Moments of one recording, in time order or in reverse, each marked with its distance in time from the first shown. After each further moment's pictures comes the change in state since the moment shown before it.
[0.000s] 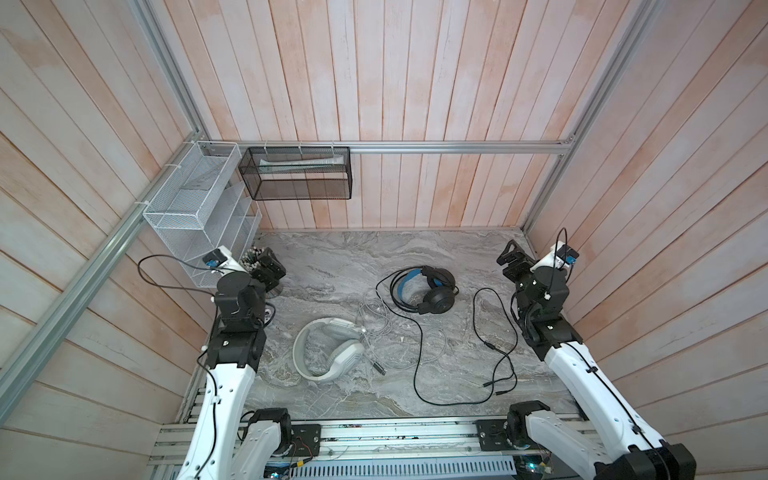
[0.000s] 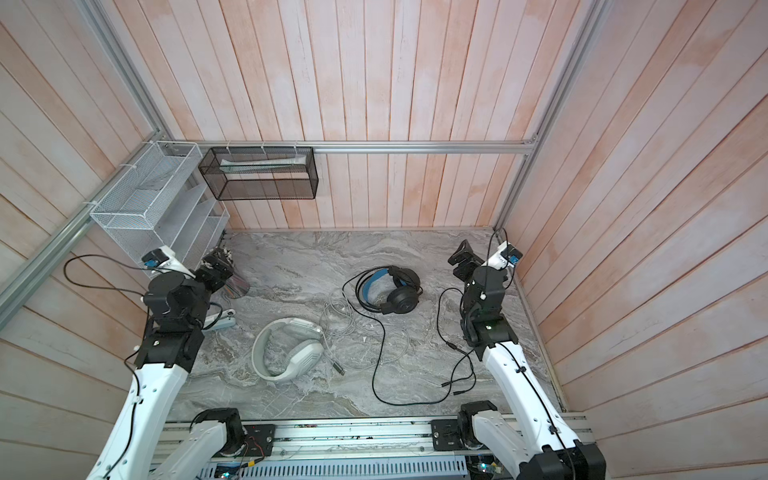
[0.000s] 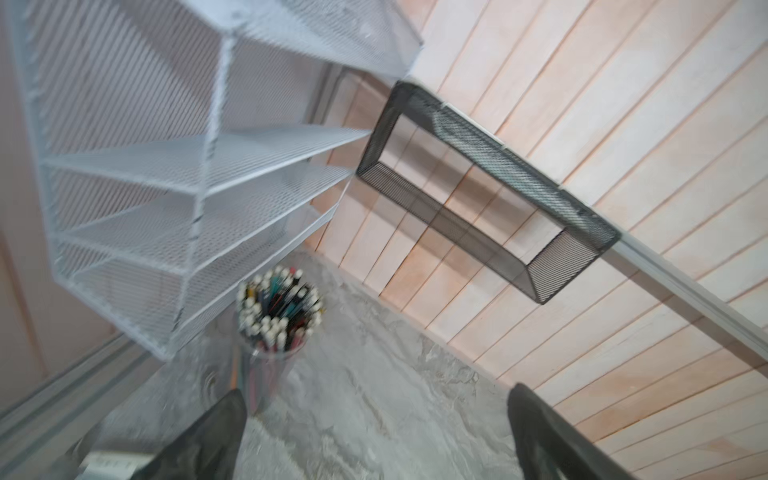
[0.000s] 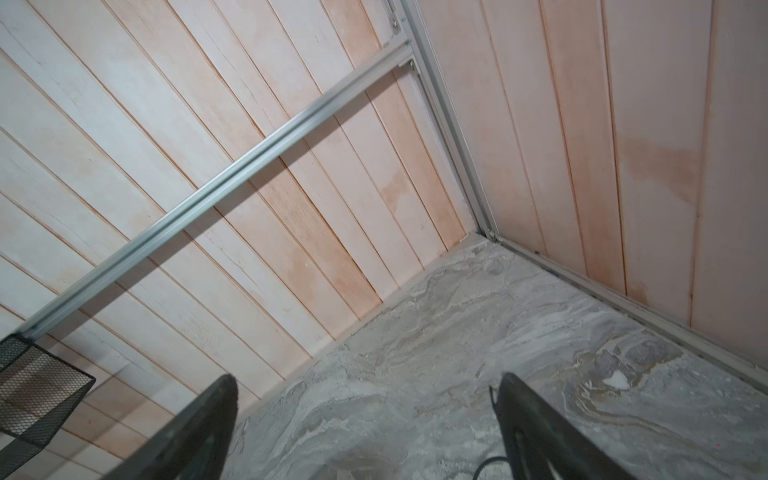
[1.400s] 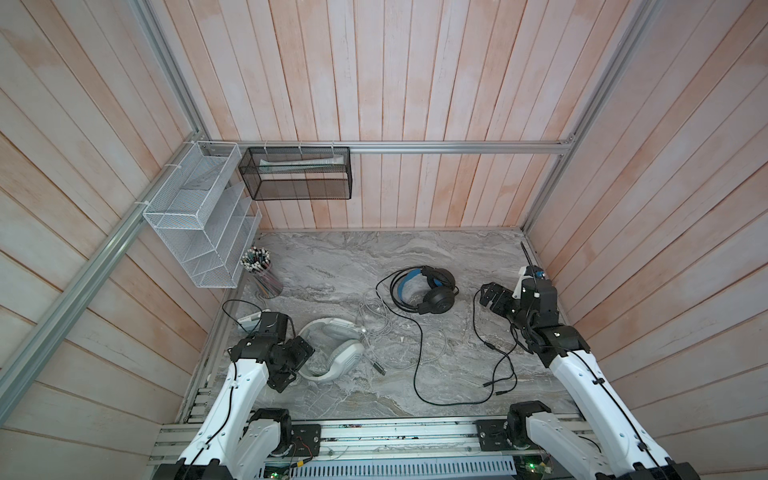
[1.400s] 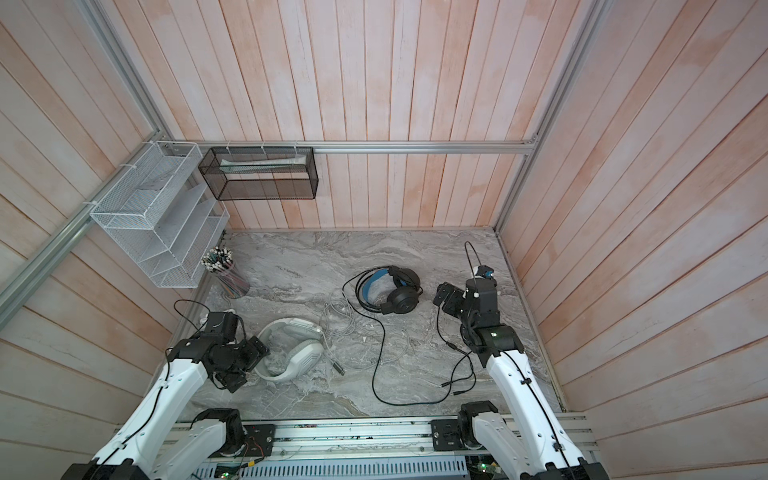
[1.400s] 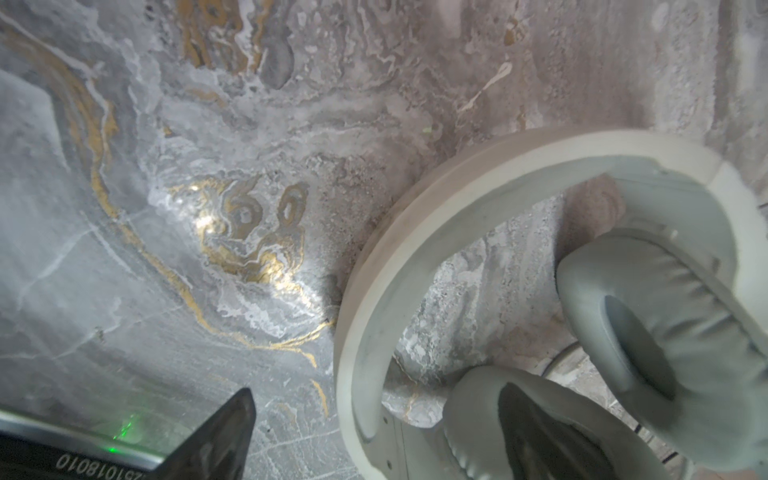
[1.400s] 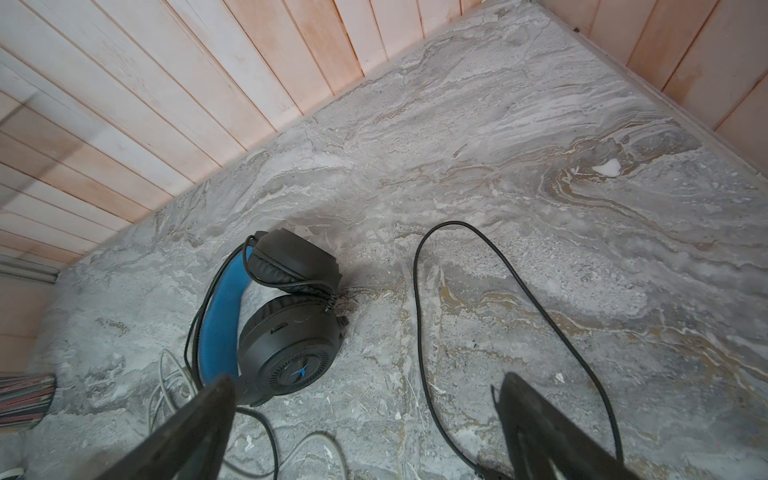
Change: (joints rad) left arm -0.127 0.146 -0.253 -0.672 0.305 -0.348; right arm 0.000 -0.108 -0.040 -0.497 -0.310 -0.069
